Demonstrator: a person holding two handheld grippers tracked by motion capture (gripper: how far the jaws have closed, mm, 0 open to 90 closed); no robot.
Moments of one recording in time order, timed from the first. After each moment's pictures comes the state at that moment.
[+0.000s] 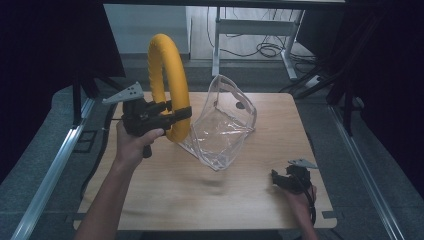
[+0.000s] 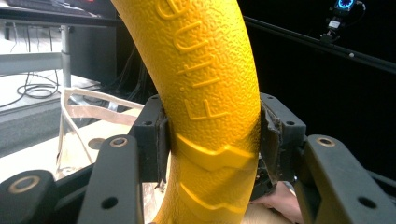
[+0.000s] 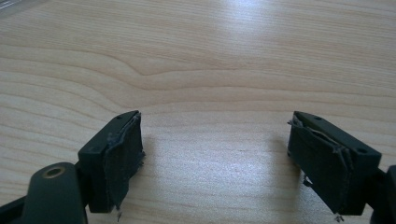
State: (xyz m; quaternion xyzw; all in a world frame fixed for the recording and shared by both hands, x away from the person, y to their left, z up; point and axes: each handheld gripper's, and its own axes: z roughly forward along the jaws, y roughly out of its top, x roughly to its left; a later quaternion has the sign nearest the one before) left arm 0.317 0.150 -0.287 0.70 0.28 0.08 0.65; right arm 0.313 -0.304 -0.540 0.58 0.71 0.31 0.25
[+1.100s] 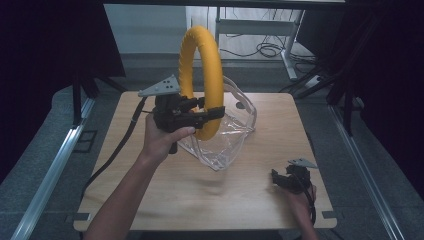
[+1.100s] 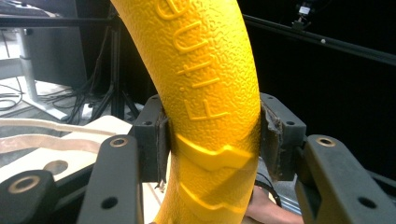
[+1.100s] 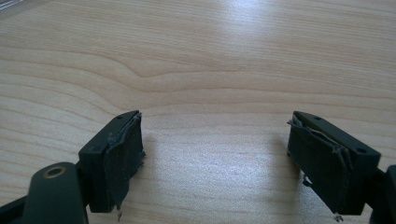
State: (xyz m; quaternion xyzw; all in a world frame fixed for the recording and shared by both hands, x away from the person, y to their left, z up) left arm 0.317 0.086 -0.264 0.73 0.23 0.06 0.64; right arm 0.314 -0.304 -0.540 0.58 0.71 0.31 0.25
